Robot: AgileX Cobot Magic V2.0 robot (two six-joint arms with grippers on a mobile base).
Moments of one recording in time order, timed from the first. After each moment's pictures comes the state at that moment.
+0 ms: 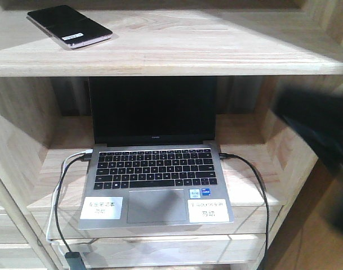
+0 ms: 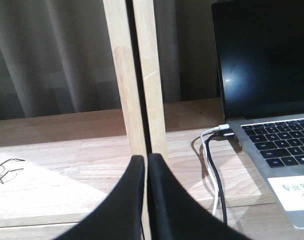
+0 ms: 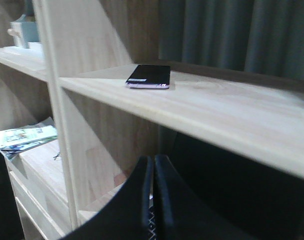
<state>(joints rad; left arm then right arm) 0.04 -0.01 0.03 -0.03 0.18 0.15 0.55 0.63 -0.71 0.86 0.29 -0.82</state>
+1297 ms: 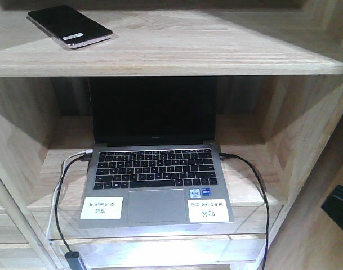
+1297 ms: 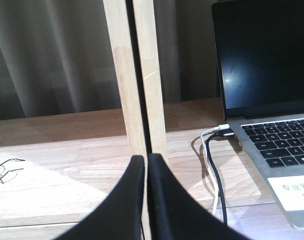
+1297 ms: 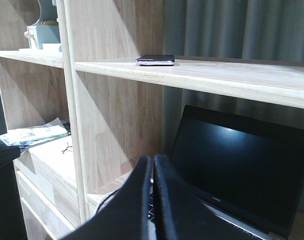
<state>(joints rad) 0.04 -0.01 0.03 -0.03 0.18 0.15 0.55 0.28 -0.43 0.86 0.29 -0.81</state>
